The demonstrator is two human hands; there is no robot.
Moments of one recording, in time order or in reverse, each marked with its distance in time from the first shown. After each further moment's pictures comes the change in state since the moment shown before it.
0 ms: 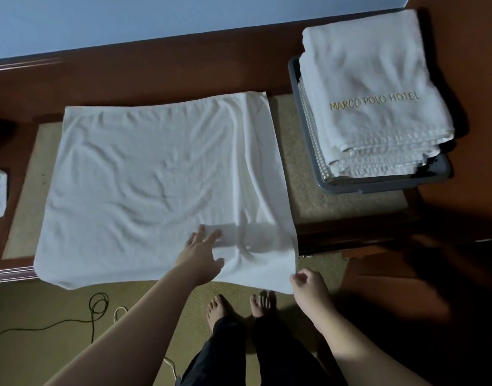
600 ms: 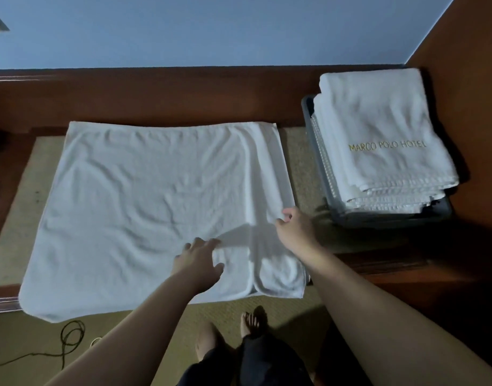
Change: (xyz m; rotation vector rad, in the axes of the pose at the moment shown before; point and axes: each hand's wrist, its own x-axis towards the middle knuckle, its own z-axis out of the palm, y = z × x) left_hand 0.029 -0.023 -0.058 0.030 0.132 0.087; right_hand 0.062 -0.205 -0.017 -0.069 0.147 -0.278
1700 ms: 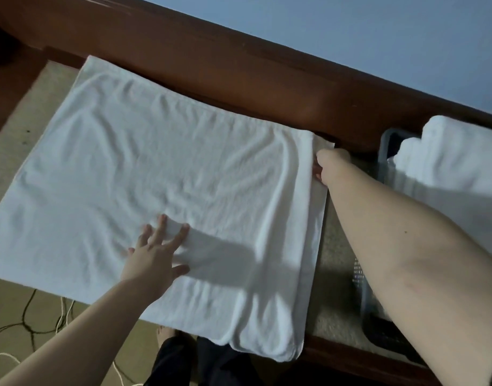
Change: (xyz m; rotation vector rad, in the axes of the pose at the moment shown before) left_hand 0.072 -0.061 0.001 -0.086 0.044 -0.287; right_hand 0.299 -0.160 -0.002 0.220 0.053 0.338
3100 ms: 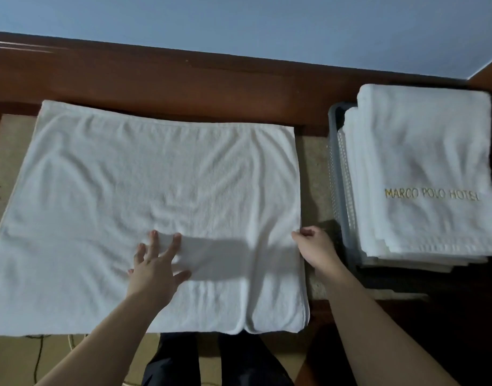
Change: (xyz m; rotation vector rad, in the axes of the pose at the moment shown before) left_hand -0.004 0.002 -0.009 0.020 -0.018 0.042; right_hand -0.128 0.216 -0.068 -0.104 -0.150 -0.067
